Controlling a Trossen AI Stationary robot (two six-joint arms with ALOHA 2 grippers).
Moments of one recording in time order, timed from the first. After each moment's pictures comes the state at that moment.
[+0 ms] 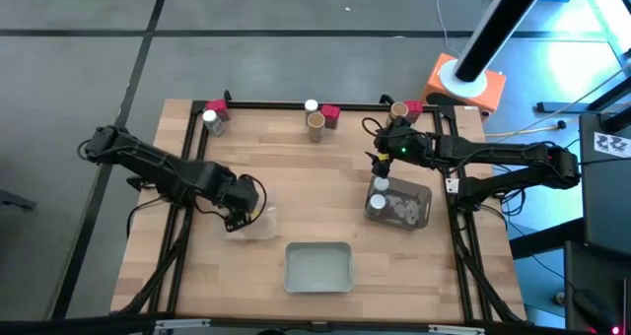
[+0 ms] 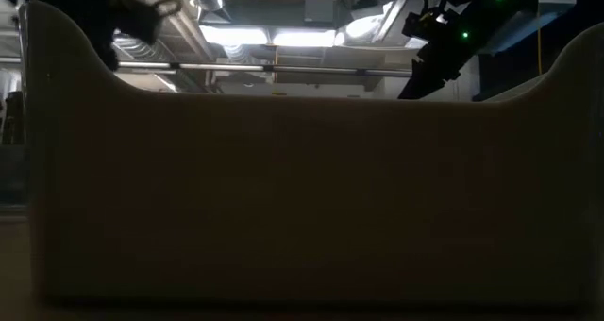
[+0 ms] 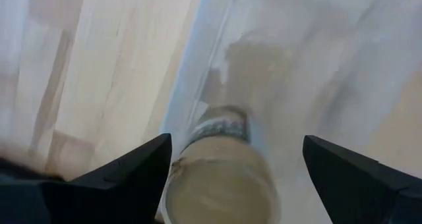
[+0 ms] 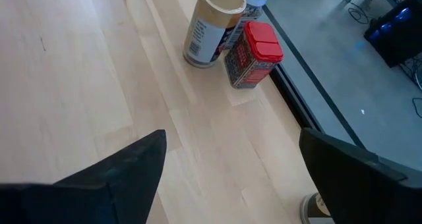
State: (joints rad) left arm -0.27 1.28 0.98 -1.17 -0.14 -0.66; right arm -0.21 1.14 0.80 -0.37 0.37 -0.08
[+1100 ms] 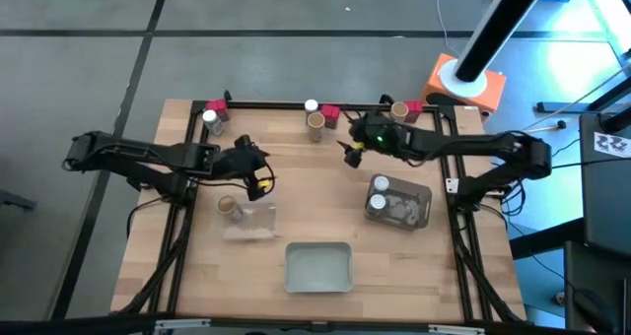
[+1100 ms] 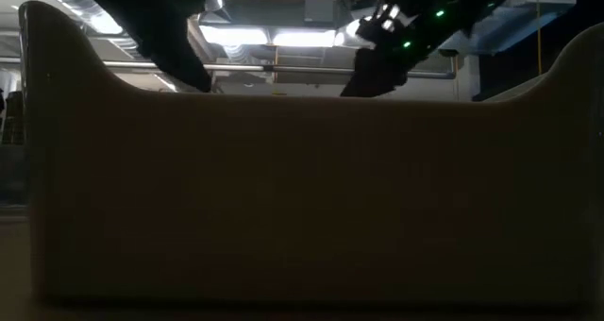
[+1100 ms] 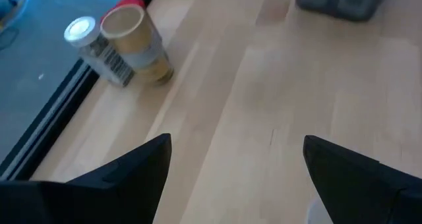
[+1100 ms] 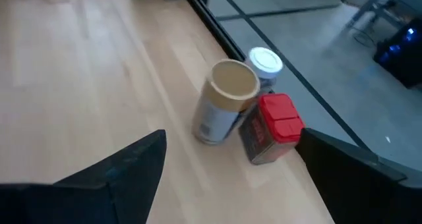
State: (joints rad) left arm -0.02 1.04 0.74 -0.43 -0.41 -0.12; right arm -0.27 1.44 0.95 -0.05 0.30 -0.08
